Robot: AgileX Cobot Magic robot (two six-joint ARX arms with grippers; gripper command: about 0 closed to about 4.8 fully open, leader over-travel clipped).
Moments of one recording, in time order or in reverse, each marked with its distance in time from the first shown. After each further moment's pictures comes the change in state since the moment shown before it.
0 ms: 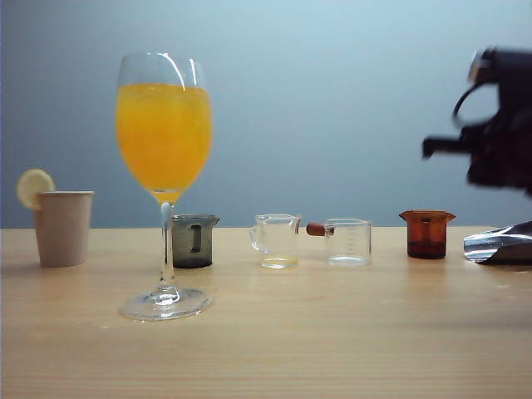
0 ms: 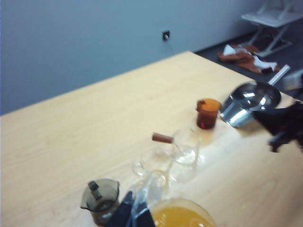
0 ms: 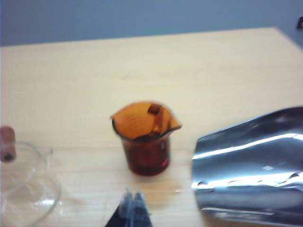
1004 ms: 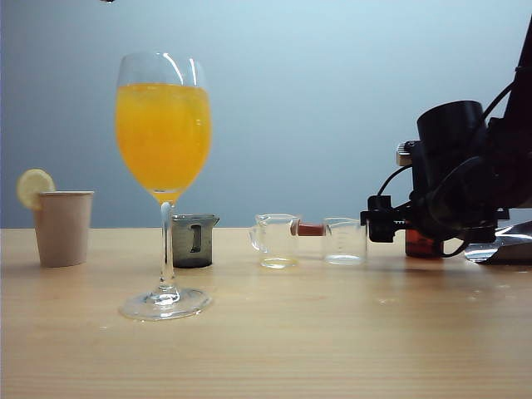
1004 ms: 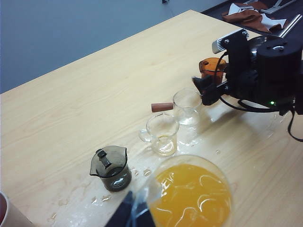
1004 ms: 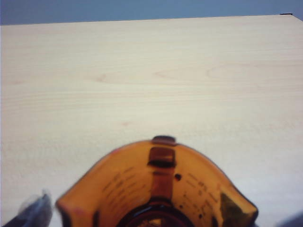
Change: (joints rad) left arm 0.000 0.000 0.000 -0.127 -0.011 0.089; right arm -0.011 0.608 0.482 0.103 0.103 -0.037
